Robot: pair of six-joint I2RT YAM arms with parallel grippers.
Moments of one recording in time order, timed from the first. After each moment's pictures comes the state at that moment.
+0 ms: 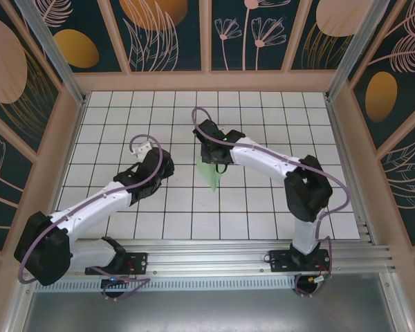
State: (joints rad) left arm -0.63 1.24 0.76 -0.34 -0.41 -0.94; right arm 0.81 1.82 1.49 -0.72 0.27 0.72
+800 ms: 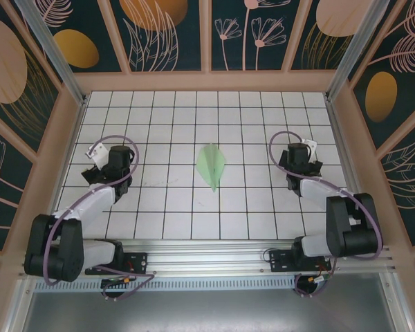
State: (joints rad) left arm -0.16 1.28 0.52 0.05 -0.84 -0.54; right arm 0.12 1.40 0.52 0.21 0.44 0.26
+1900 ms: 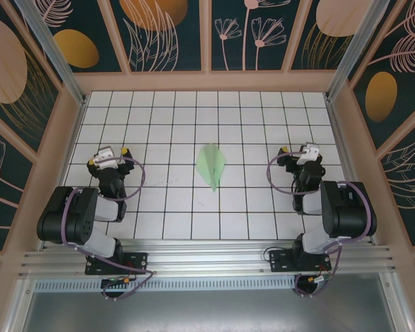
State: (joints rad) left arm -0.06 1.53 0.20 1.23 -0.38 -0.10; right arm -0.03 1.53 0.24 1.12 0.03 0.10
